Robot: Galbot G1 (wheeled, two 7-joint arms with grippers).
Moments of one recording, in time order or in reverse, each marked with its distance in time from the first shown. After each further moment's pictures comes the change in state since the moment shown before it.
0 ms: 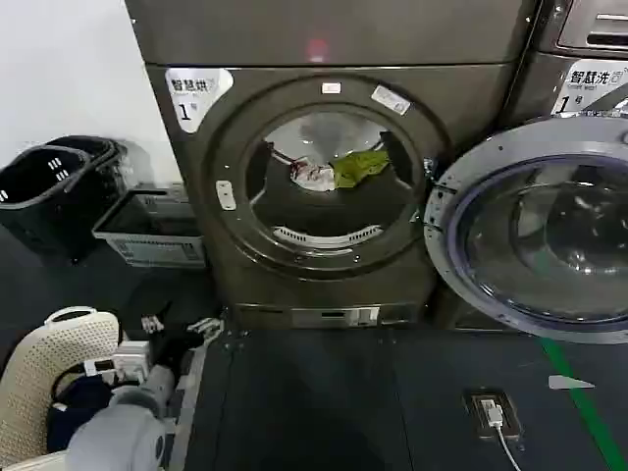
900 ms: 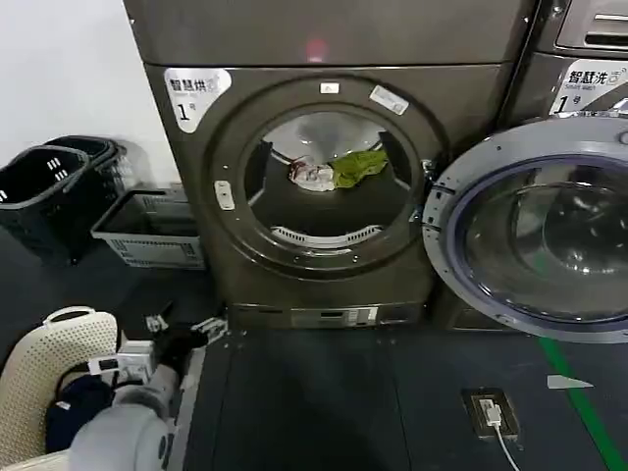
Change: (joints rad) left arm -0.004 0.001 0.020 -0.001 0.002 0.000 0.005; right arm -0.012 0.000 -0.011 -0.030 0.060 0.082 0.043
